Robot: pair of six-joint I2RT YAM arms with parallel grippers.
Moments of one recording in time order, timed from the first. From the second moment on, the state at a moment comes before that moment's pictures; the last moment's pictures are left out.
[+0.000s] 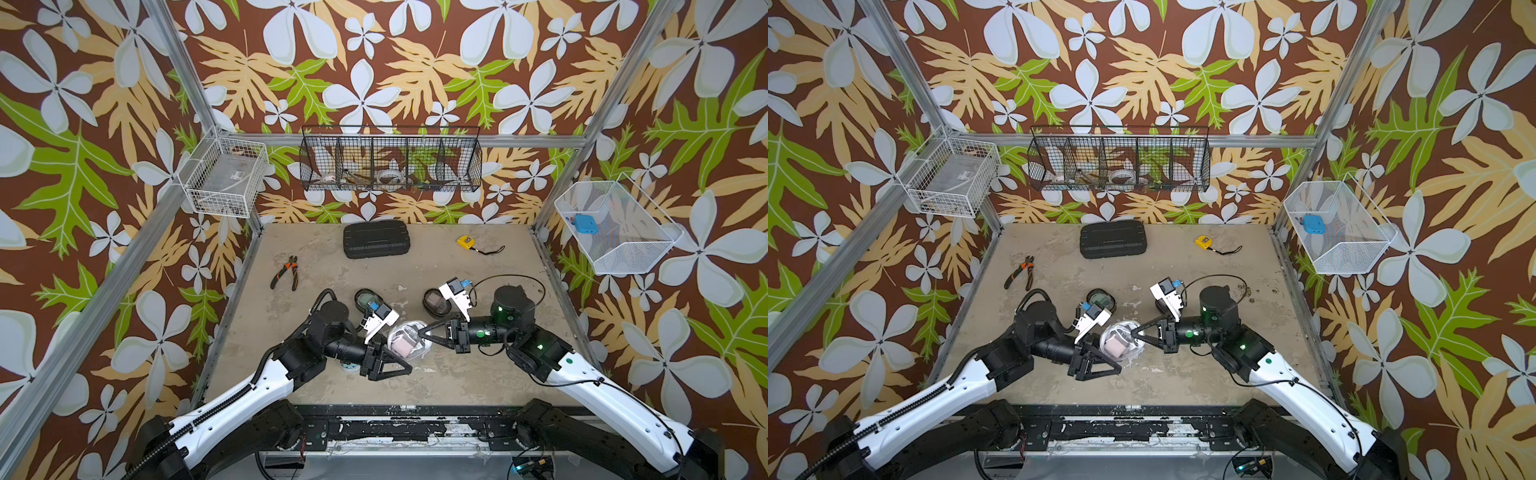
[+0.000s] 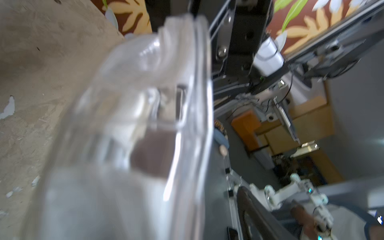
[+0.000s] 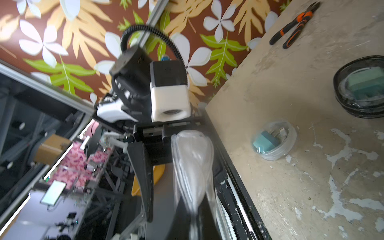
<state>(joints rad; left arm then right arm) -0.74 0.90 0.55 0.16 0.91 -0.77 0.64 0.89 0.68 0.02 -0.82 0.78</state>
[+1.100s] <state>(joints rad) -0.75 1.10 0.46 0.86 0.41 -1.34 0.73 0.85 0.56 0.31 -0.35 1.14</state>
